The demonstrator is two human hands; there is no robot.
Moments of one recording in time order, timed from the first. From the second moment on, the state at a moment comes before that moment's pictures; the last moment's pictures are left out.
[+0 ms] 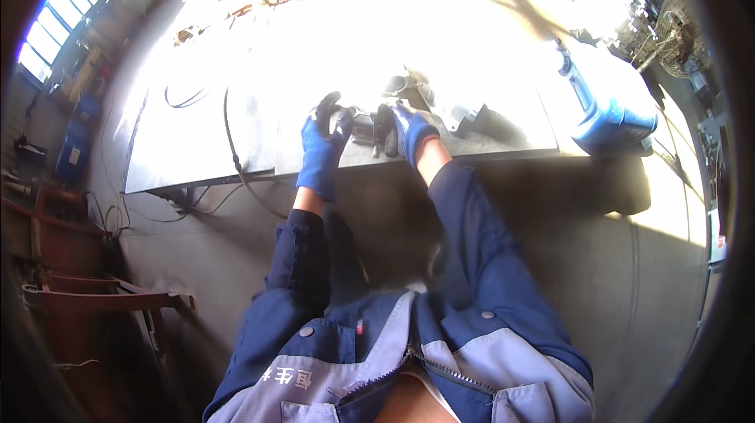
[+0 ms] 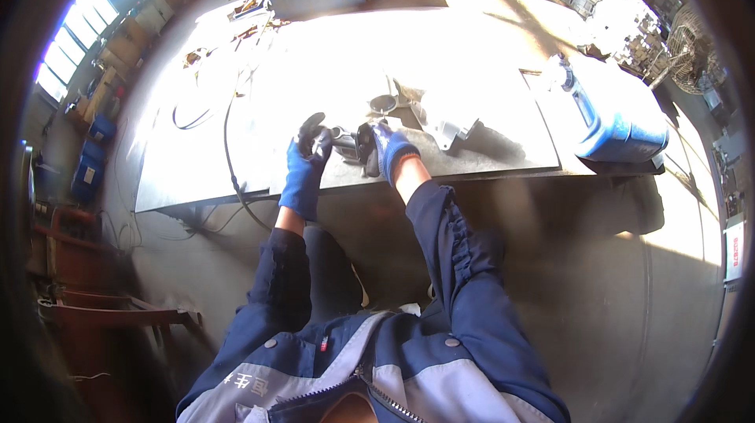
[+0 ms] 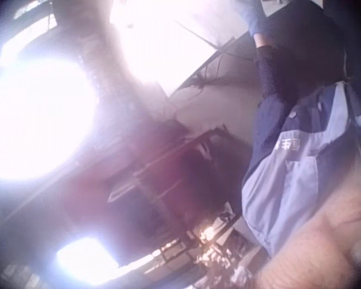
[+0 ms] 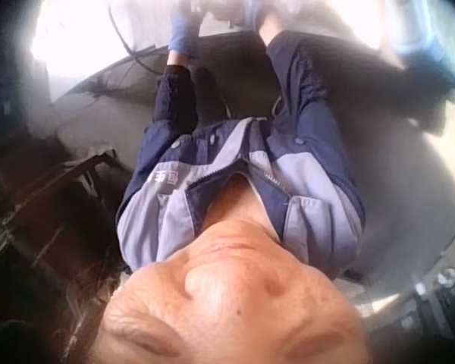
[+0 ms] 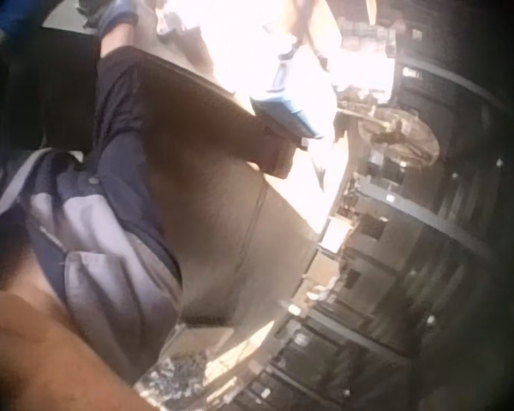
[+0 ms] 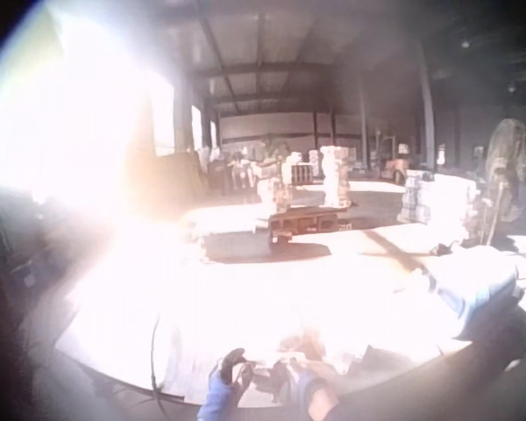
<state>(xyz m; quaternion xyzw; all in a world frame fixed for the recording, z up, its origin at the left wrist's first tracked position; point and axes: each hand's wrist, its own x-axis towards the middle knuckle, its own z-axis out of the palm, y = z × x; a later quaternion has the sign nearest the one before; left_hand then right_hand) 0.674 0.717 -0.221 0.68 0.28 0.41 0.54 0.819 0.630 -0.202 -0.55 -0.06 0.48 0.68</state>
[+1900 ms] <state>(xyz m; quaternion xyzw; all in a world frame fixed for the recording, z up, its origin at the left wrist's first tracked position) 0.733 0.760 -0.233 0.67 0.20 0.24 0.68 0.818 0.592 -0.280 -0.84 -0.43 0.00 0.33</state>
